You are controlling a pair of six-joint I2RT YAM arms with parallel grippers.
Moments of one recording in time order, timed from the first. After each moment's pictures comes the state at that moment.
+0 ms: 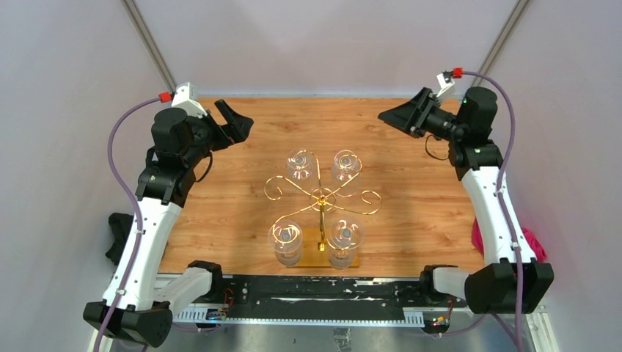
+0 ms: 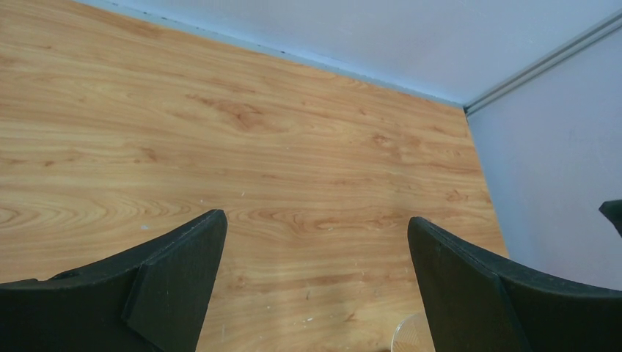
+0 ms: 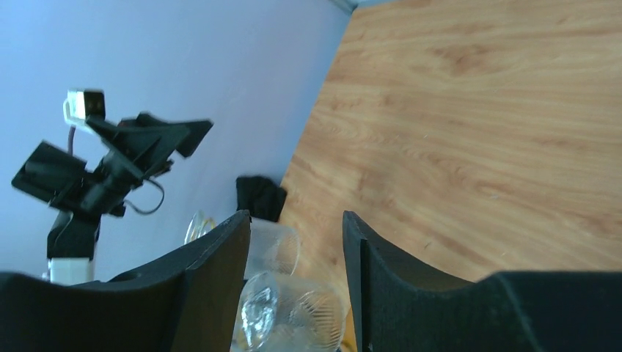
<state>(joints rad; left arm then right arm) -0.16 0.99 1.22 -0.44 0.13 -0.50 -0.01 1.21 1.25 -0.18 -0.86 0.77</state>
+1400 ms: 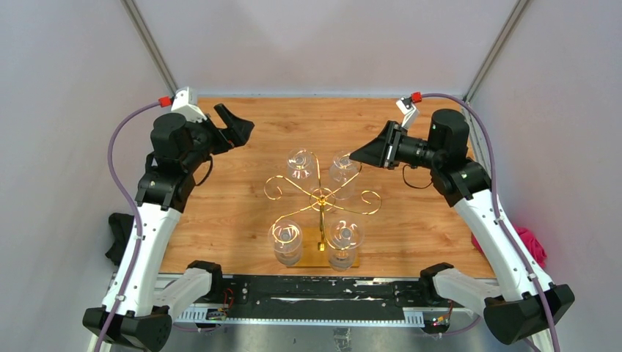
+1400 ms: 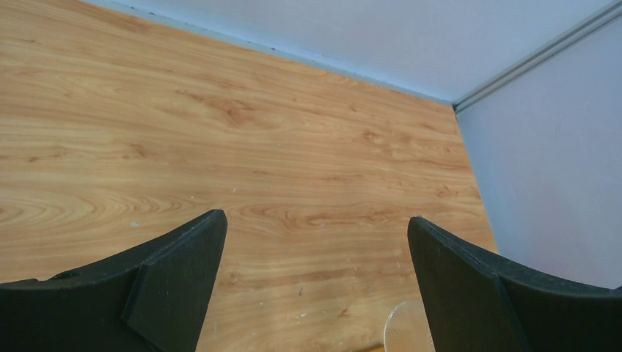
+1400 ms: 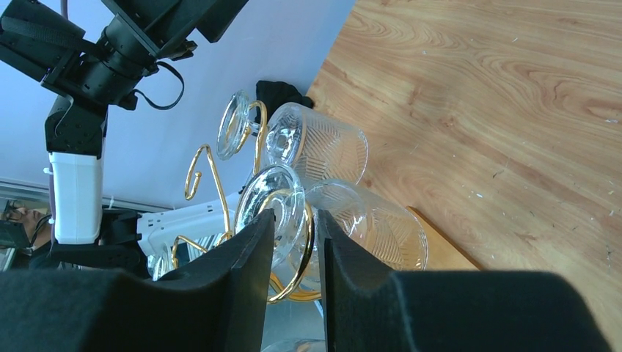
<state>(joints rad) -0.16 0.96 1.17 -0.42 0.15 -0.52 0.35 1.05 1.17 -0.37 -0.77 0.69</state>
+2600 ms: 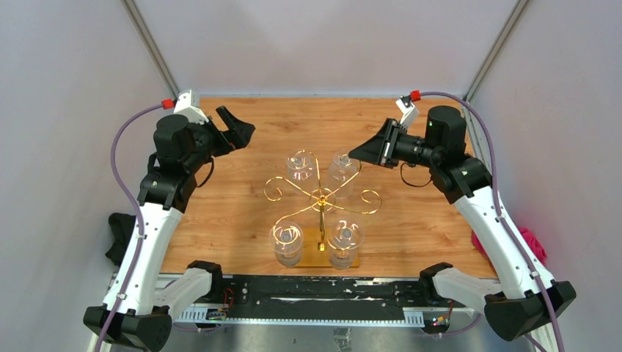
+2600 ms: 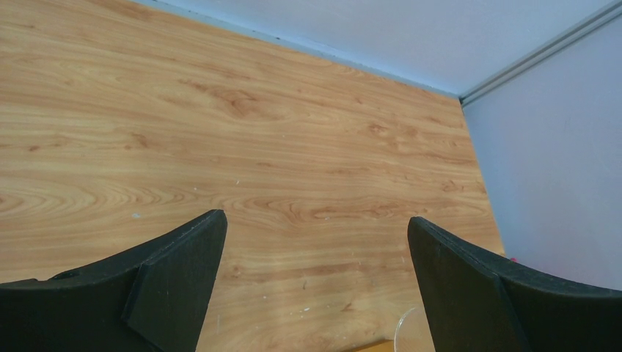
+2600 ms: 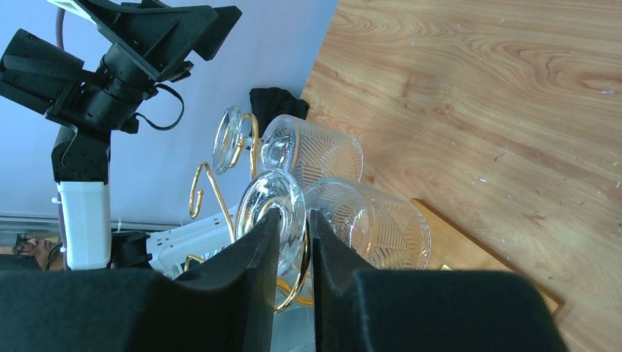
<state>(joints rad) -0.16 0.96 1.15 -0.42 0.15 -0.52 0.38 1.07 1.23 -0.46 -0.68 0.74</state>
